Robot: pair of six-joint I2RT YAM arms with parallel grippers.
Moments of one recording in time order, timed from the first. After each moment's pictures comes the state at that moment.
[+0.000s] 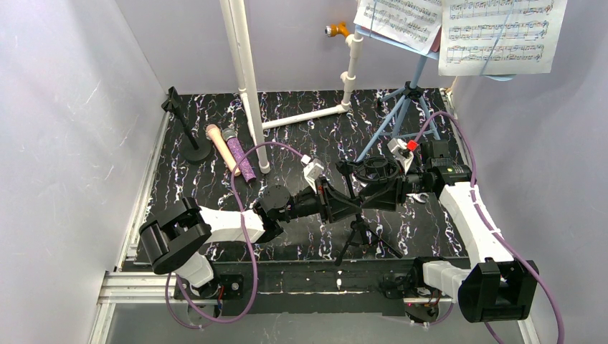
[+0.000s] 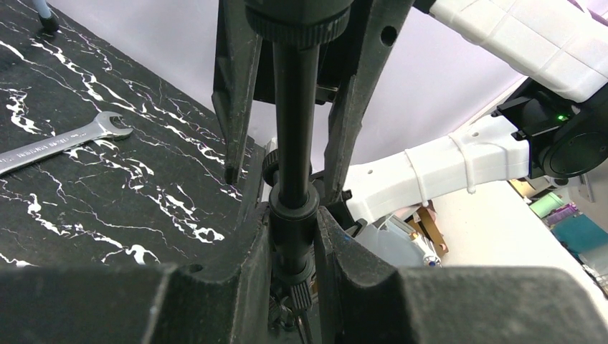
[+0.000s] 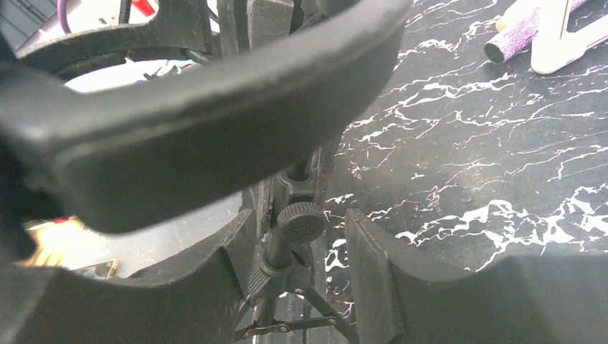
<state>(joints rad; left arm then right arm) -1.02 1.53 0.61 1.13 0.38 -0.77 0.10 1.11 0.90 -0.88 -1.53 -0.65</state>
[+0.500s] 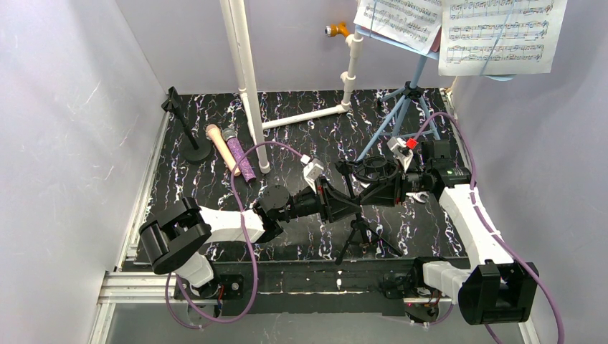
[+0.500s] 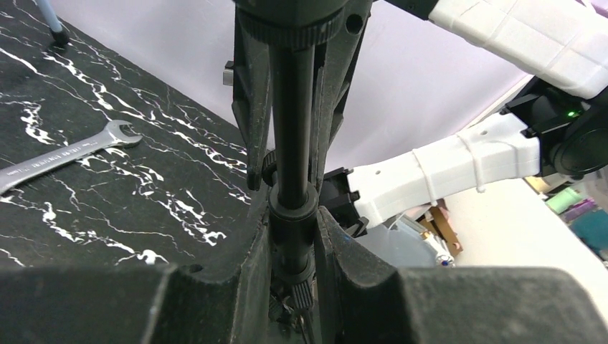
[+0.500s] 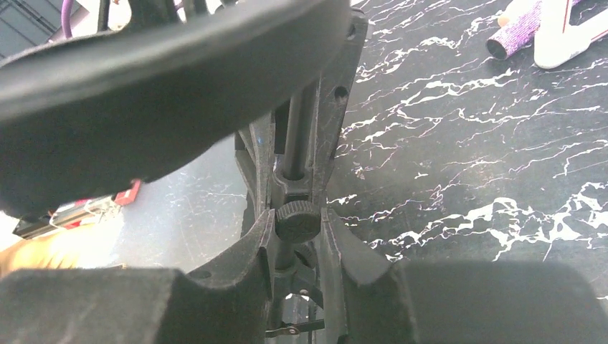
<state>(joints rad) -1.02 1.53 0.61 1.14 0.38 -0.74 0.10 1.09 0.88 -0.77 -1.54 -0.53</state>
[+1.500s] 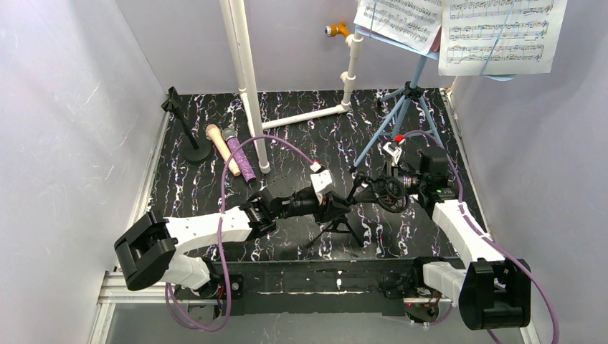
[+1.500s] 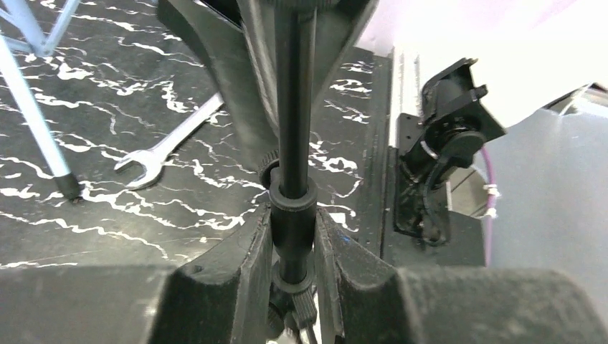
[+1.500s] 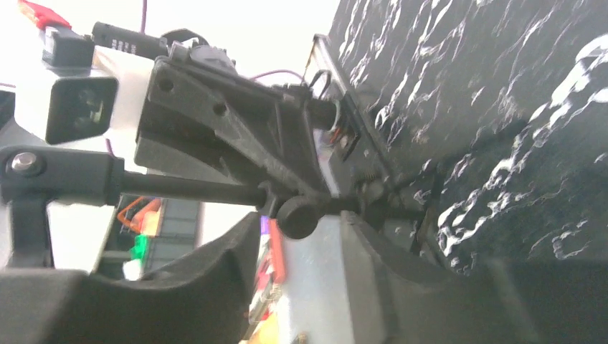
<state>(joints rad) -1.02 1.33 0.70 0.52 0.35 -0.09 0.11 1.07 0.59 -0.07 -1.38 0.70</state>
